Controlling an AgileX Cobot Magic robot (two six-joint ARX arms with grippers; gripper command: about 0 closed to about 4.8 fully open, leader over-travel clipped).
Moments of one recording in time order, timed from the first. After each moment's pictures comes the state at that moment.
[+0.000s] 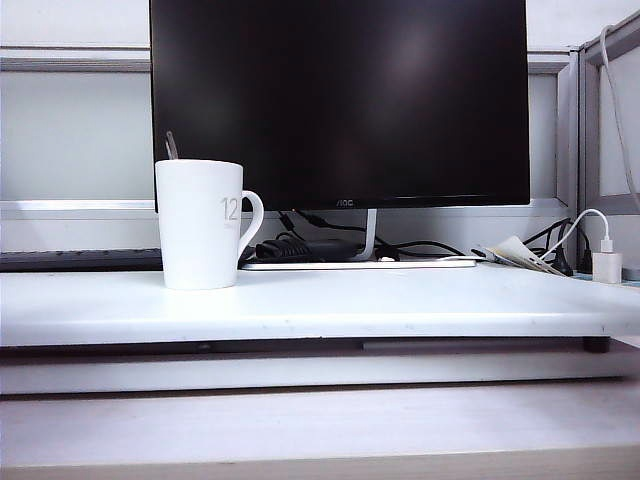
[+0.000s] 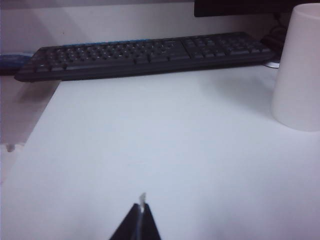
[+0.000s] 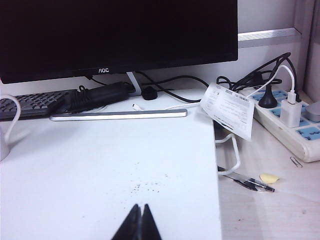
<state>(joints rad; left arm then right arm) 0.09 0.00 0.04 -0.18 0.11 0.03 0.21 0.00 0.01 0.03 -0.02 0.14</state>
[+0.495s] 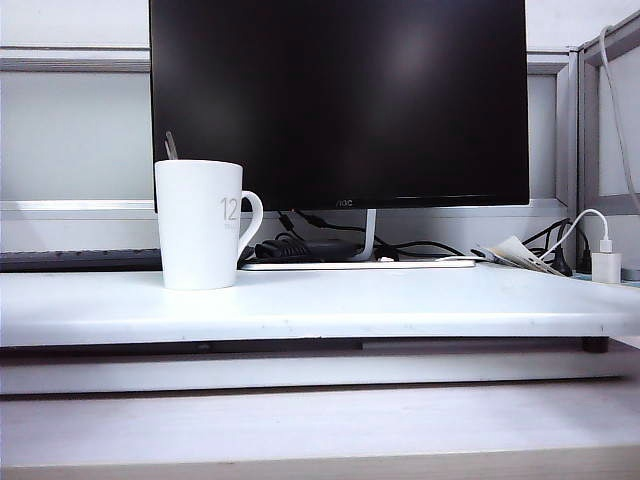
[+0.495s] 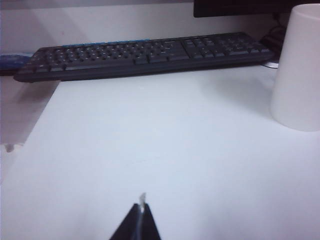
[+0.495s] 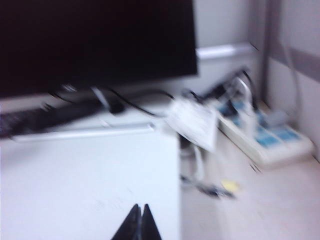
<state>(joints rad) 0.09 0.00 0.04 -0.18 0.11 0.03 0.11 0.00 0.01 0.06 0.00 0.14</state>
